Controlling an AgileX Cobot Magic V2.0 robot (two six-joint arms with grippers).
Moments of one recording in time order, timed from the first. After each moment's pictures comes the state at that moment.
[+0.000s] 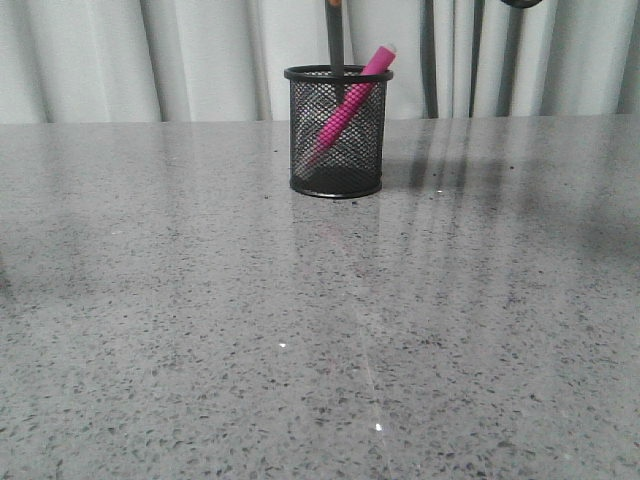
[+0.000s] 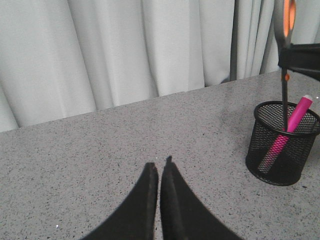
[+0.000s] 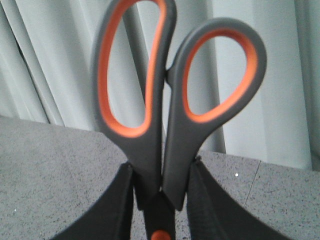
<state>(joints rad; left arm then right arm) -0.06 0.82 -0.66 -1.25 0.34 1.36 0.42 1.69 -1.11 -0.20 -0.52 0.30</state>
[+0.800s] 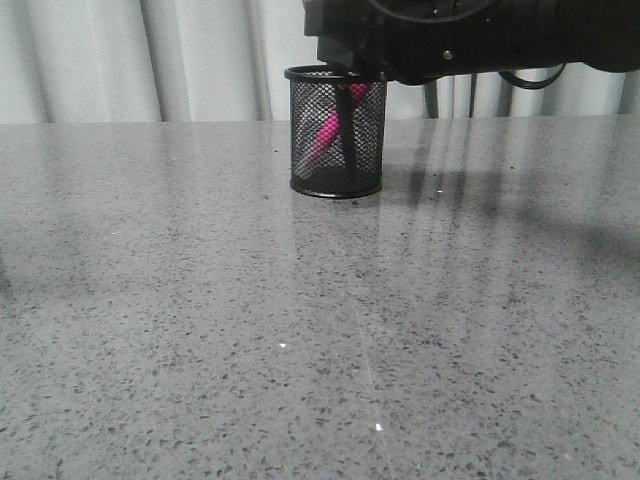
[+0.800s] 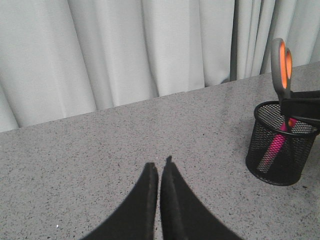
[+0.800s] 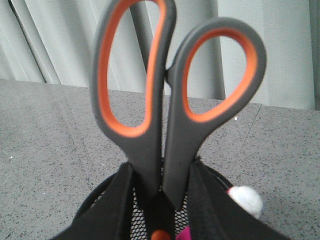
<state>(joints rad) -0.06 0.82 -0.66 -1.25 0.34 1.36 0.42 1.73 -0.96 -0.20 -0.62 0.29</state>
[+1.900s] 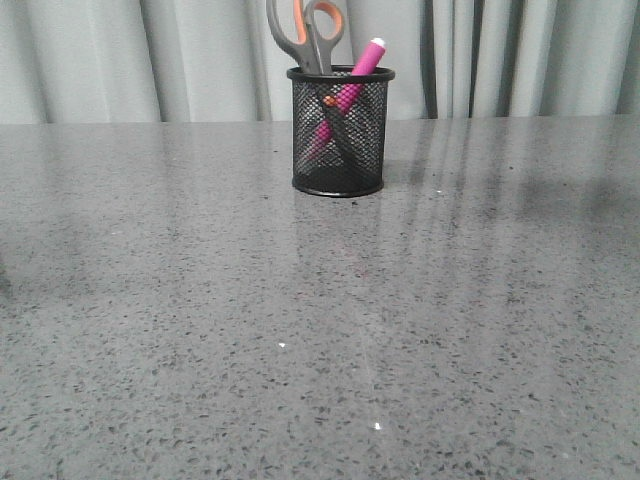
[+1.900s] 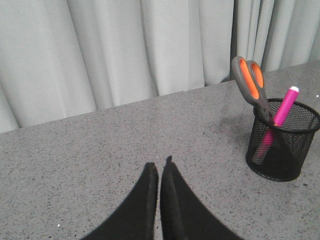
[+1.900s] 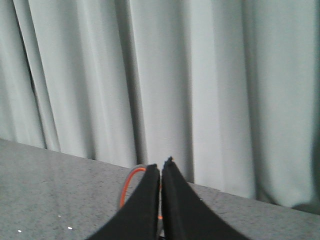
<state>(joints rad) -0.06 0.82 -0.66 -1.23 0.34 1.36 0.36 1.25 -0.85 -0.20 -0.45 0.19</state>
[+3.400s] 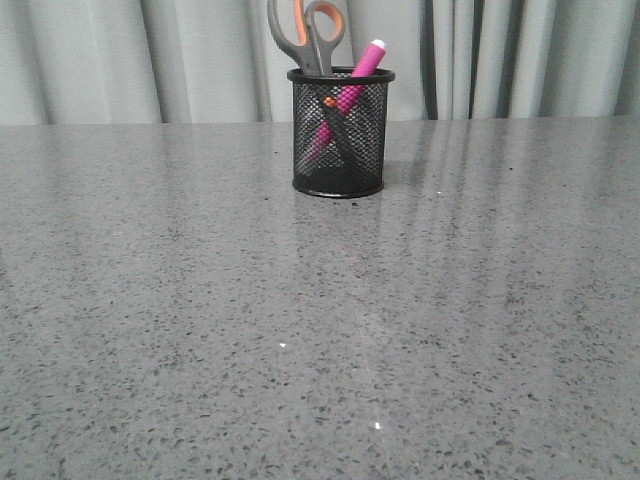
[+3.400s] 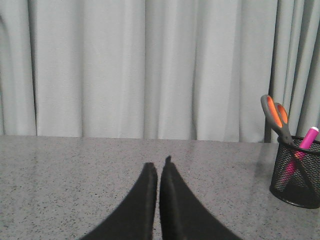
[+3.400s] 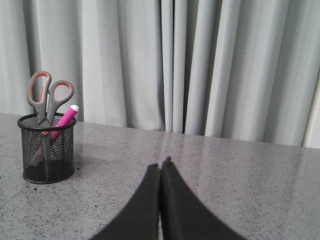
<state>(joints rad) -0.06 0.00 -0.11 -1.42 0.12 1.36 0.14 -0.01 -0.17 -0.14 0.12 0.04</state>
